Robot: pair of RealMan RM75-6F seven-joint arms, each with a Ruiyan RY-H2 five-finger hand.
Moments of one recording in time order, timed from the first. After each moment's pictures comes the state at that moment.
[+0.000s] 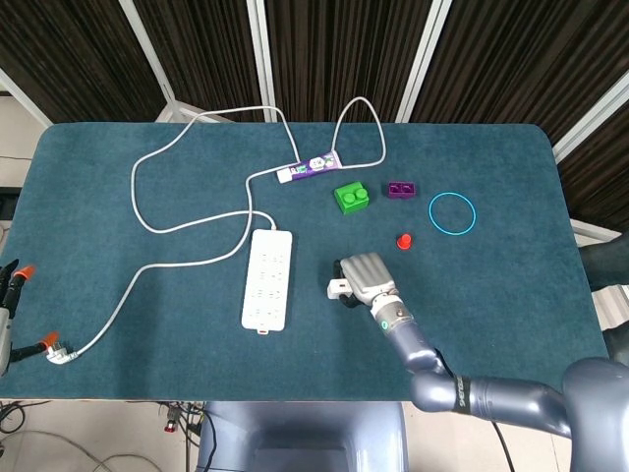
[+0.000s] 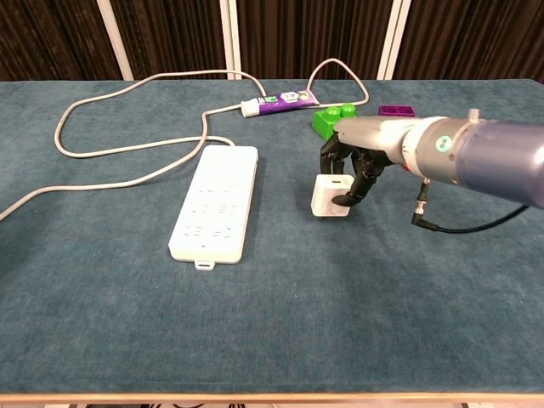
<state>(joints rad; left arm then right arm) -0.07 -1.12 -0.09 -1.67 1.38 1.49 0.13 0.96 -1.59 0.25 -1.55 -0.57 0.87 -0.67</state>
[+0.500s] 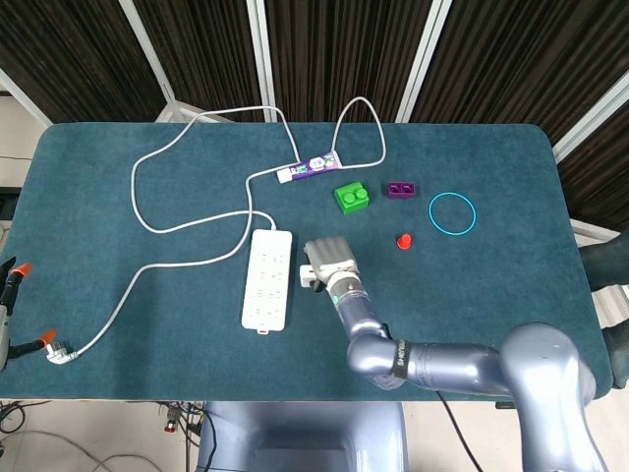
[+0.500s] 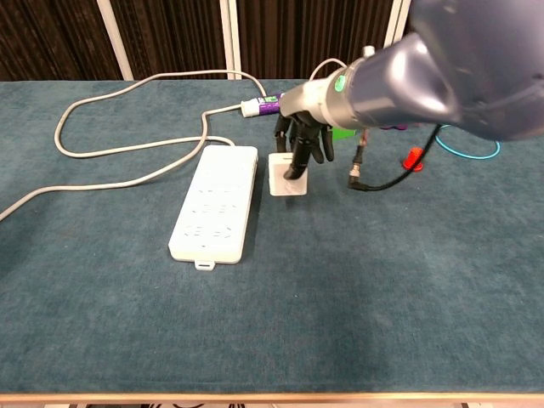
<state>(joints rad) -0.08 -1.12 -0.10 -1.65 1.36 1.48 0.11 1.34 -1.63 0.34 -1.47 0.04 0.93 -0.95</state>
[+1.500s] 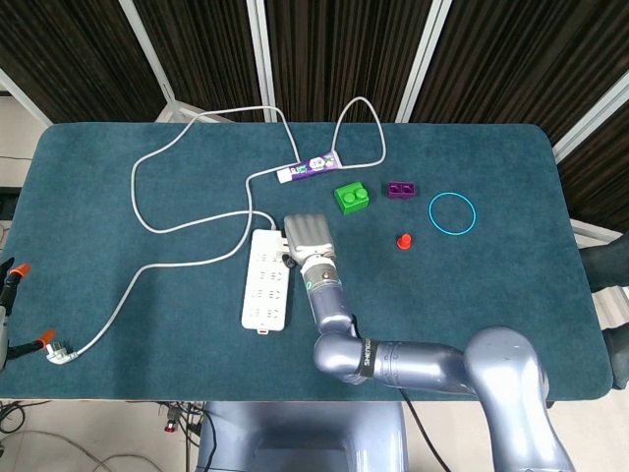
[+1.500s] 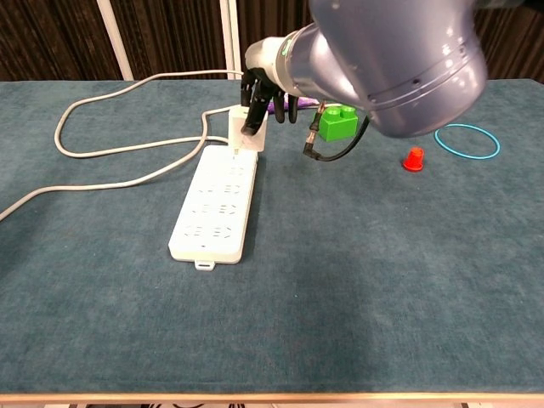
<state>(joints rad) -0.08 -1.12 -0.10 -1.66 1.36 1.48 0.12 1.40 -1.77 0.45 -1.32 -0.06 1.04 -0.85</state>
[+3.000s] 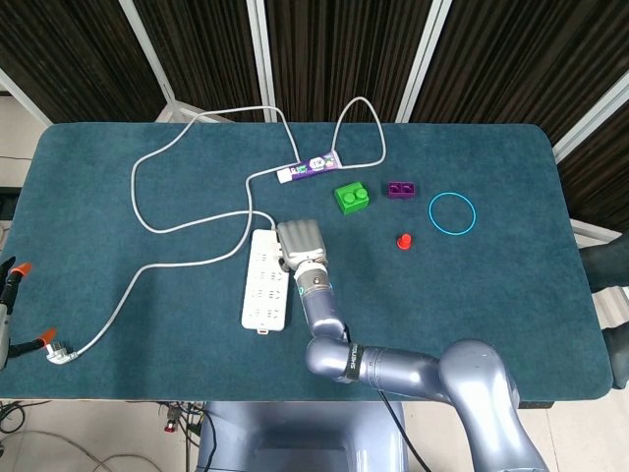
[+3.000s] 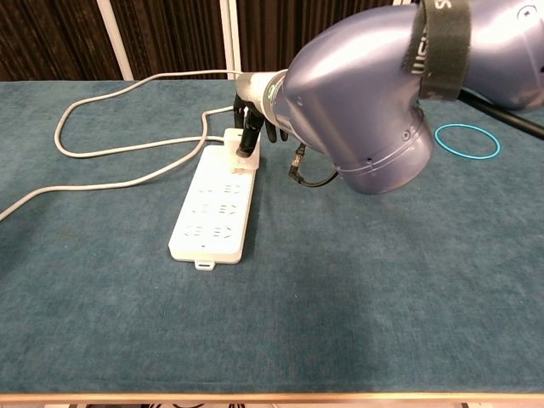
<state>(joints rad) -0.09 -1.13 -0.10 -1.65 1.35 1.47 0.13 1.37 -1.92 0.46 -1.13 -0.19 0.98 -0.87</state>
